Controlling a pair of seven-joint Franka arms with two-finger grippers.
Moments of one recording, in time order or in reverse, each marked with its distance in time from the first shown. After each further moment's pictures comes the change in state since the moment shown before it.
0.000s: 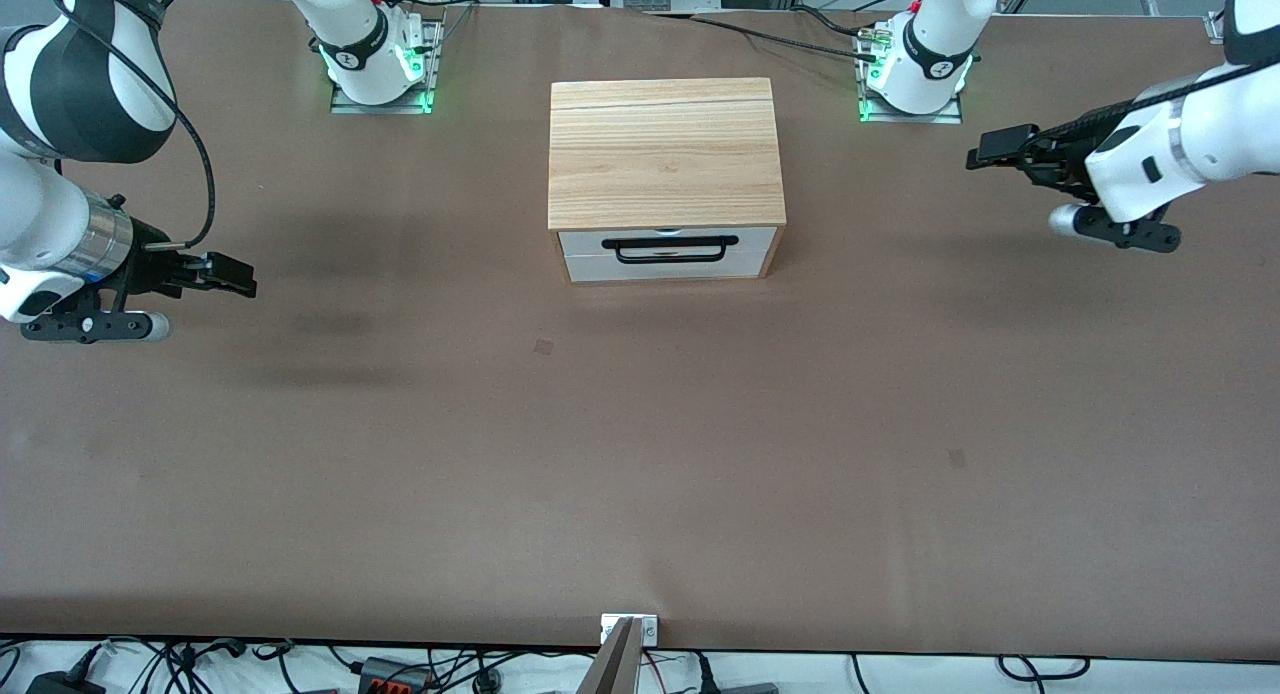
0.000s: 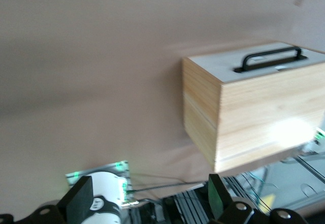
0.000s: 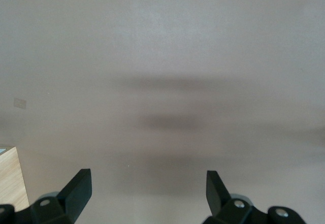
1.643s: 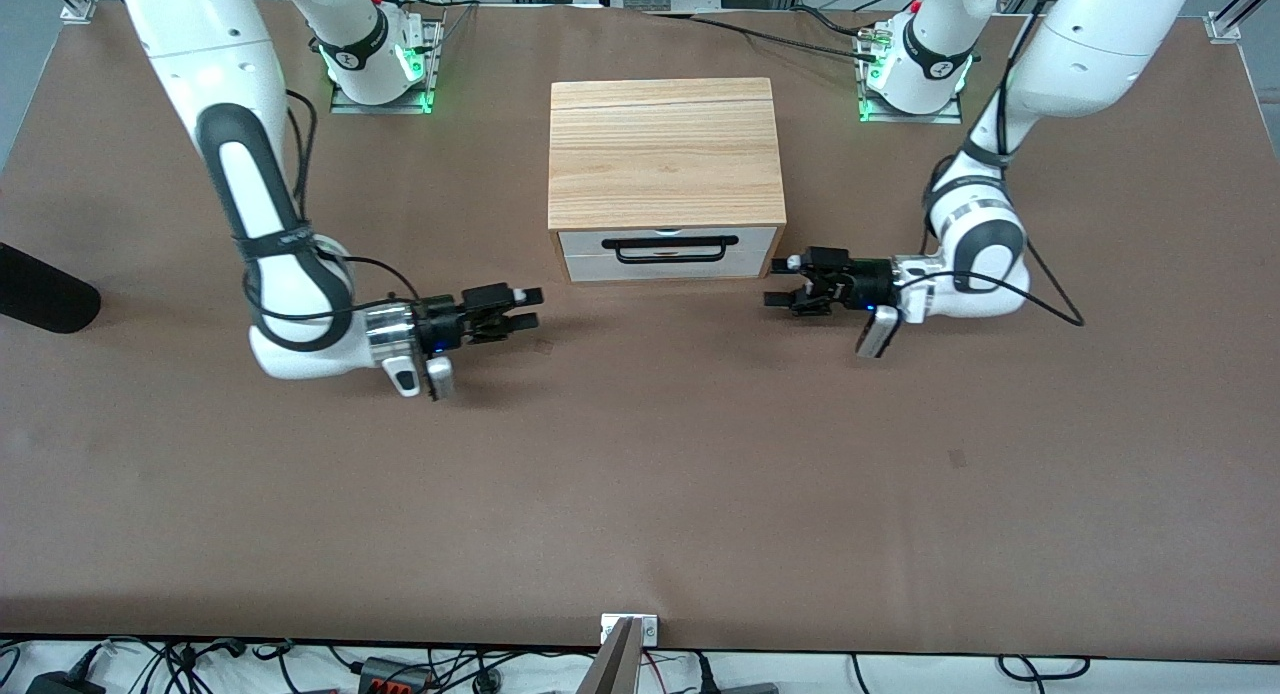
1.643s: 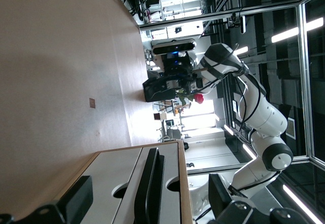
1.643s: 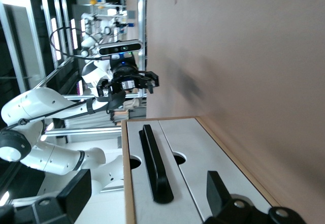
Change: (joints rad) left arm -0.020 0.447 -0.109 -0.531 -1.320 0.463 1.274; right arm 0.197 0.489 0.039 -0.066 1.387 -0.045 -0.832
